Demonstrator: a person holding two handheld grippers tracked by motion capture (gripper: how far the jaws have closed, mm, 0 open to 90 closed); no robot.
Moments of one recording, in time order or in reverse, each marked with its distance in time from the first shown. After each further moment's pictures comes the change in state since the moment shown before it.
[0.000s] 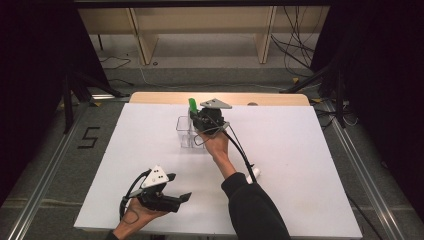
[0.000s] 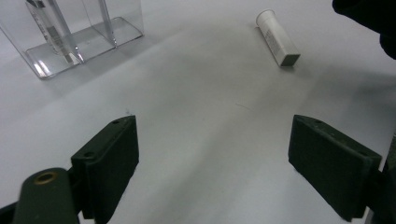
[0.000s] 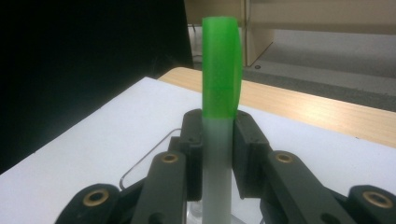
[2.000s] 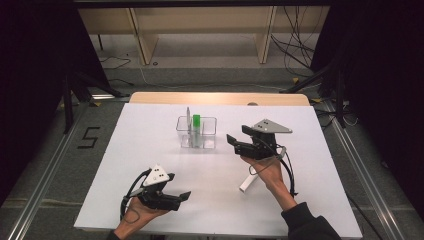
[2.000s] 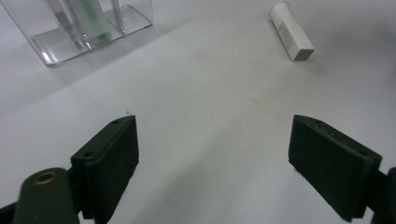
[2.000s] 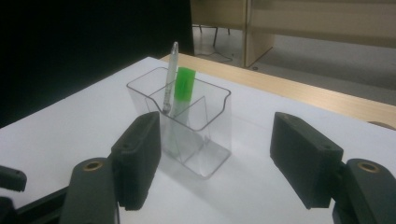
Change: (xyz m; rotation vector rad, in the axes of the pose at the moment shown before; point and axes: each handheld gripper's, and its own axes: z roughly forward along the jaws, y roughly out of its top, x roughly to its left) left arm 0.003 -0.001 0.004 0.025 0.026 -0.035; right arm -0.055 -0.037 -0.149 -0.015 0.038 -0.074
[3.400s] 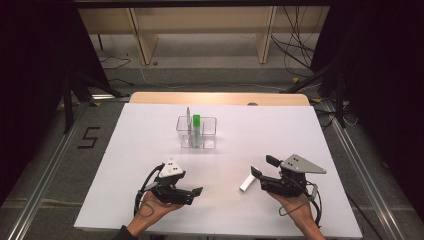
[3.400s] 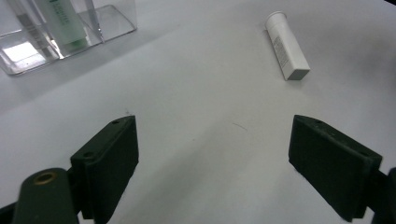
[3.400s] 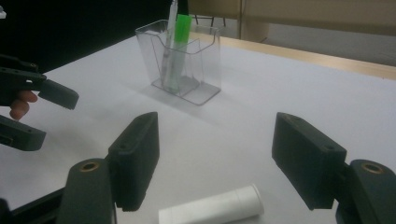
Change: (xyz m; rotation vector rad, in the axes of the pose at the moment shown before) left arm -0.015 0.024 0.028 0.040 -0.012 -0.045; right arm -0.002 -0.067 -0.083 0.017 -0.017 -0.001
